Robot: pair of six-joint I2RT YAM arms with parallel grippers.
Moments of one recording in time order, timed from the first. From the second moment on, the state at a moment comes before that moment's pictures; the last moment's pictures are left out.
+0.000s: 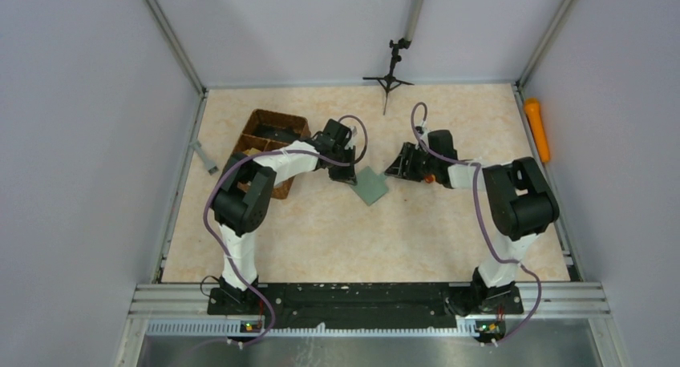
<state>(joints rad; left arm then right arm) -0.56 1.98 1.34 -0.37 0.24 -0.47 0.28 1.79 0.85 0.23 -0.47 0.54</state>
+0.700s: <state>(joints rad) -0.56 1.97 1.32 -0.34 0.26 -0.46 0.39 1.71 0.84 0.26 -0.45 0.40</state>
